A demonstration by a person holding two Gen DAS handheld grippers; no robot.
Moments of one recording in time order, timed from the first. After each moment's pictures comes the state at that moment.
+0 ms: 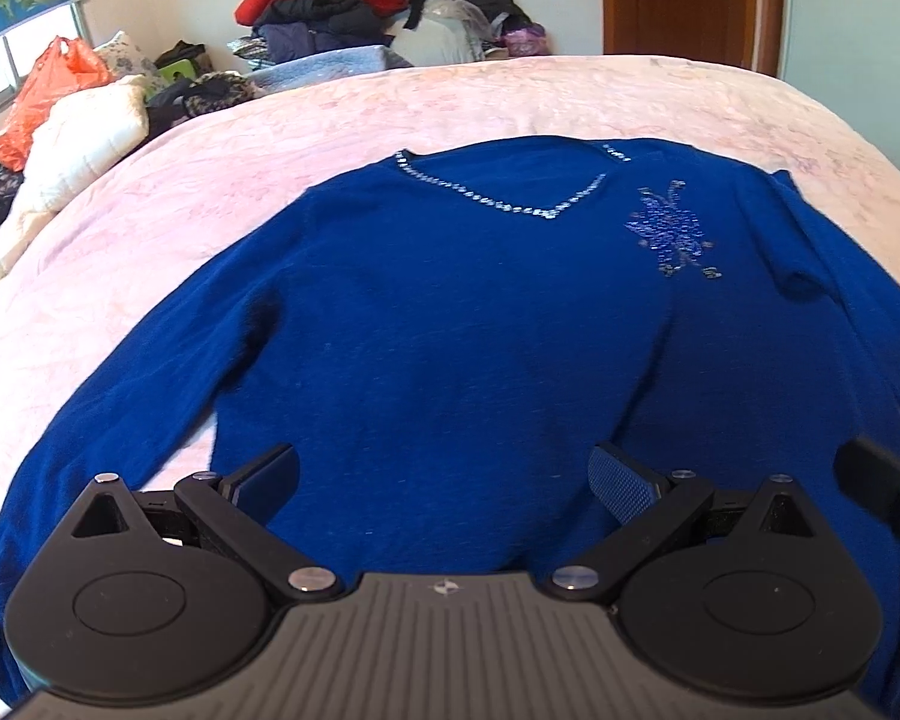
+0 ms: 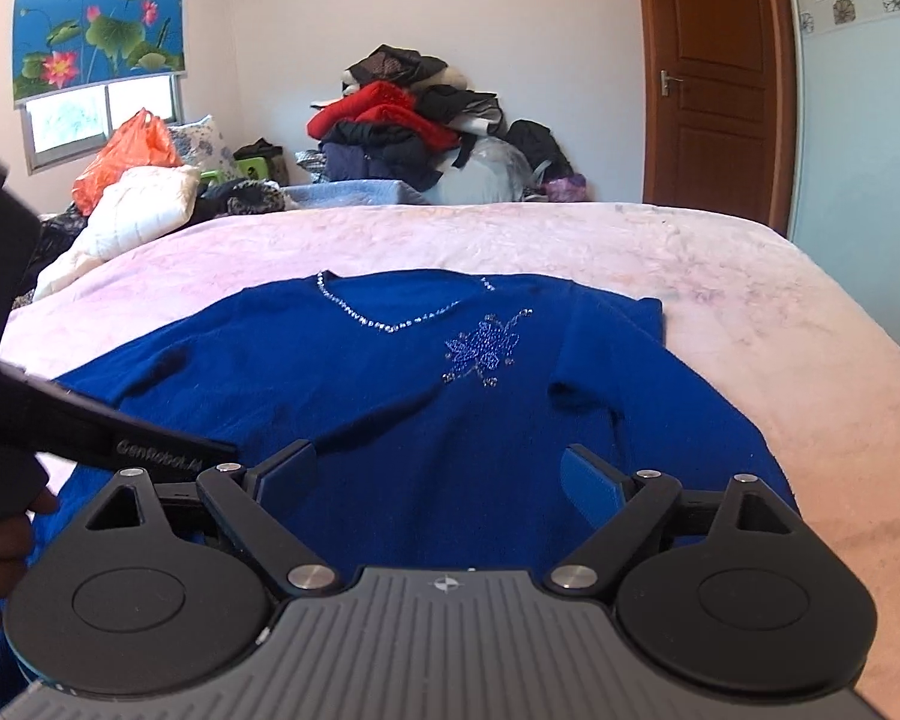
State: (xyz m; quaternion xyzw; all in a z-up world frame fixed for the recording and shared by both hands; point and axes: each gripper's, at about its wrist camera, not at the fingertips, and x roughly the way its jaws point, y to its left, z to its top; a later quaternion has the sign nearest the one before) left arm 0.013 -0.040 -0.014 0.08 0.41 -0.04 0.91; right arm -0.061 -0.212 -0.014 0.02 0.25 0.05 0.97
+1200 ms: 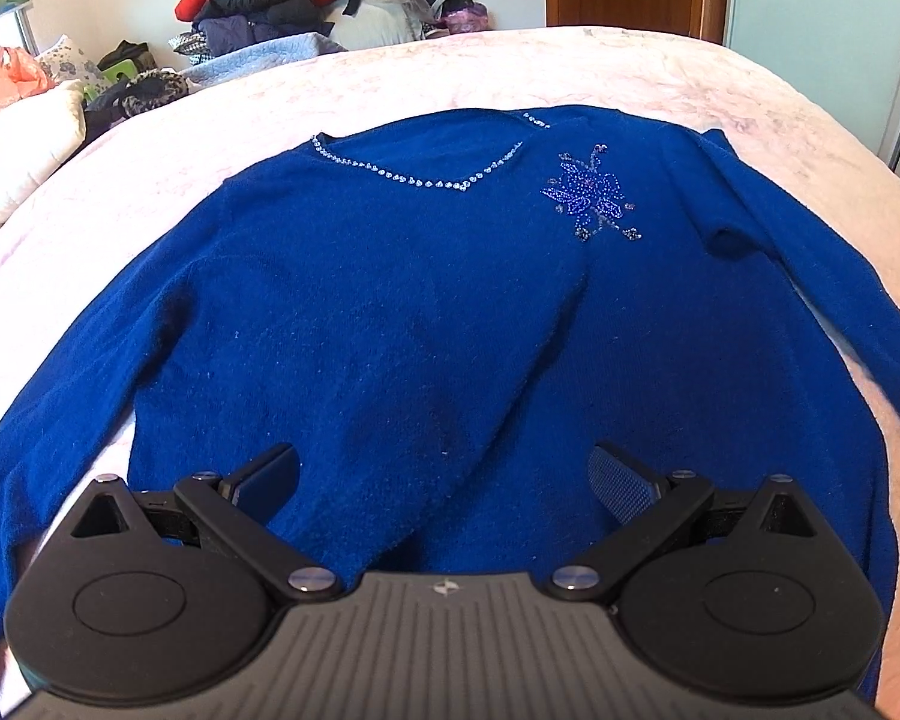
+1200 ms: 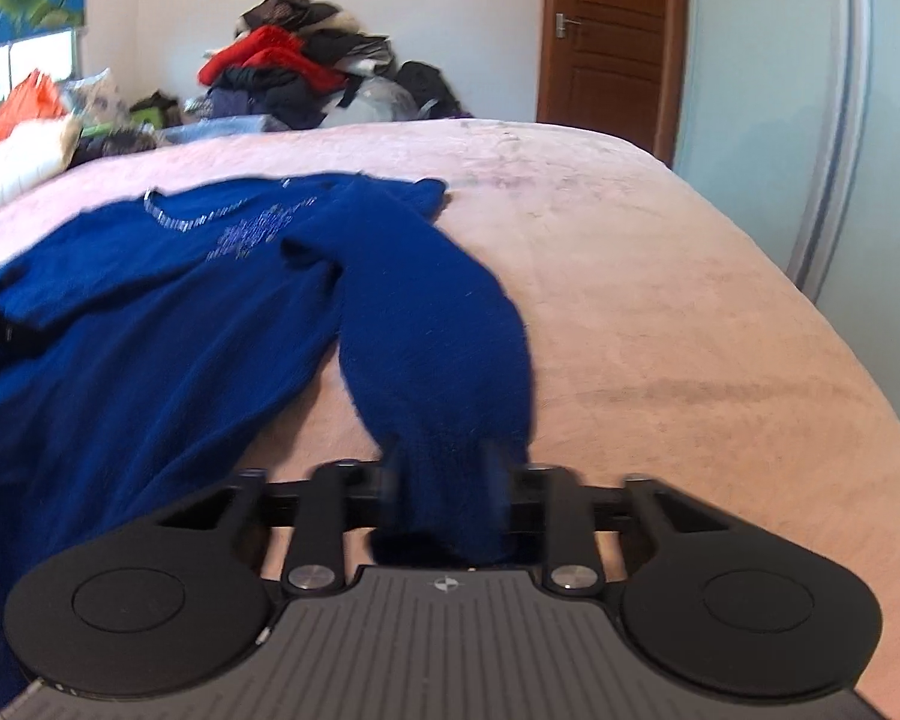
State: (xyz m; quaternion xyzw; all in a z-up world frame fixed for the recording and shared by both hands) left arm 0.010 -0.071 -0.023 0.10 0.42 -0.08 0.90; right arm -0.093 -0.338 -0.068 0.05 0.30 -0.06 0.95
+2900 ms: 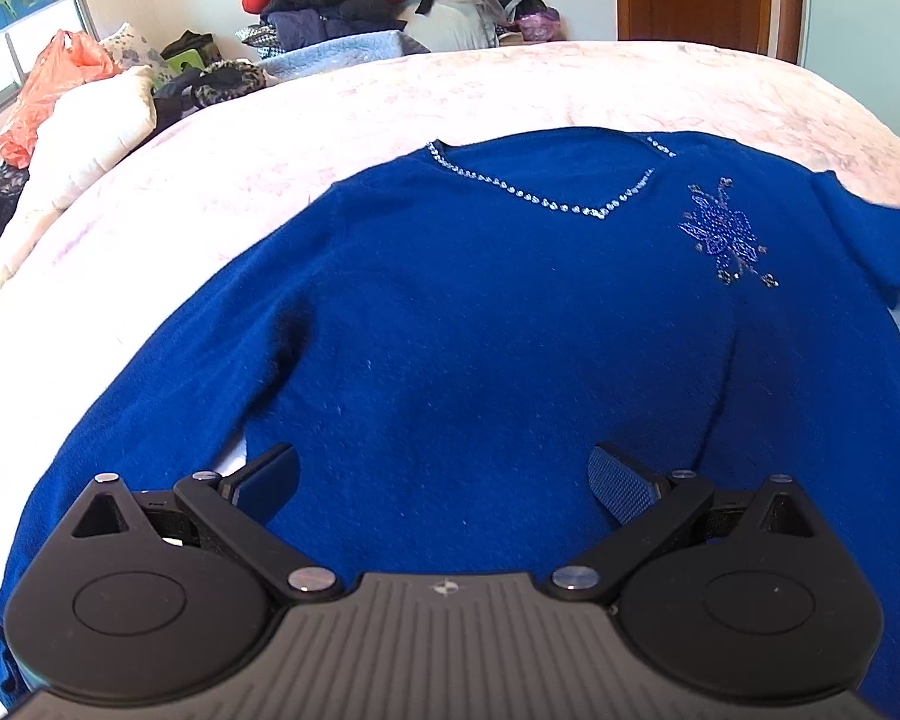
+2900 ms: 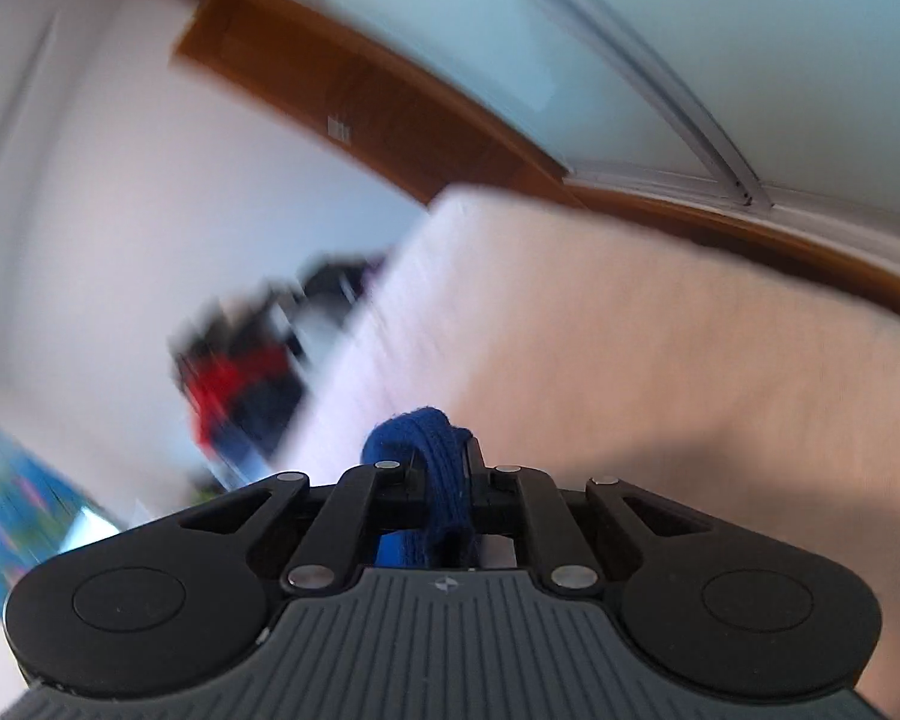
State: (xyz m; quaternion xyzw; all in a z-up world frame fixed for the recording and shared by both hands) left arm 0.043 -0.023 -0.018 0.10 0.42 -0.02 0.90; right arm -0.070 -0.564 -0.056 0.53 0.10 -0.08 0.84
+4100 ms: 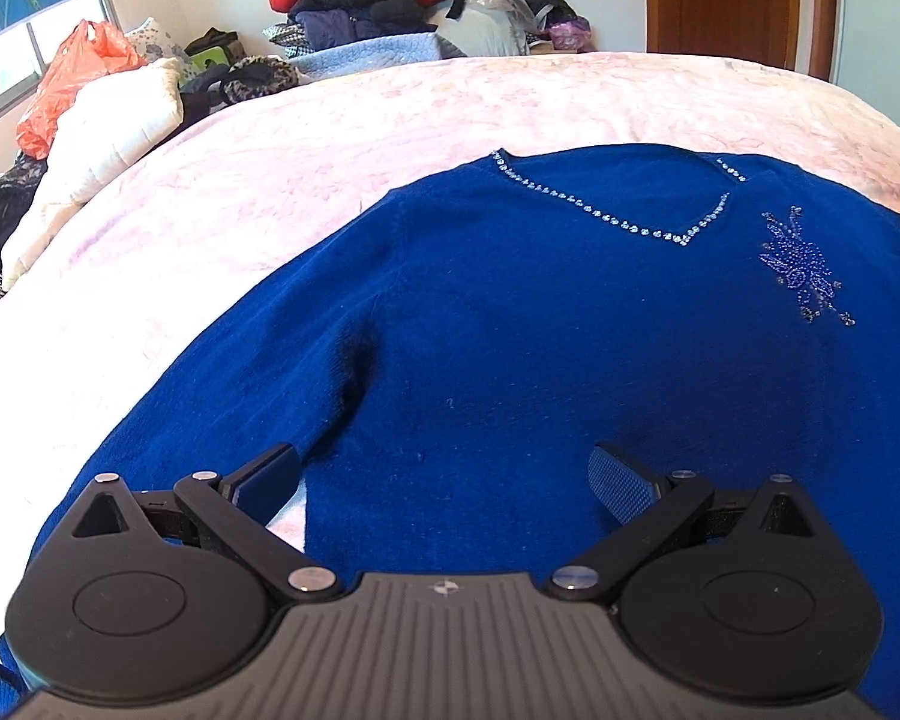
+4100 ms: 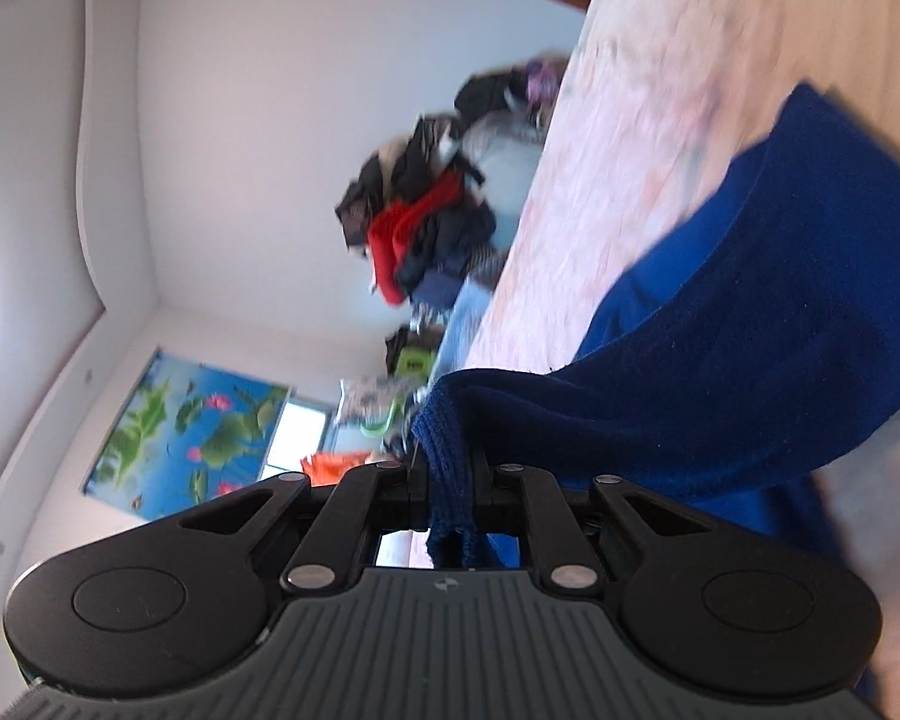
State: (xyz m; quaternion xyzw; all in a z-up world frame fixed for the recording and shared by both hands) left arm 0.070 0.014 -0.023 0.09 0.41 0.00 0.91; right arm 0.084 -0.362 -0.041 0.59 0.20 0.17 0.76
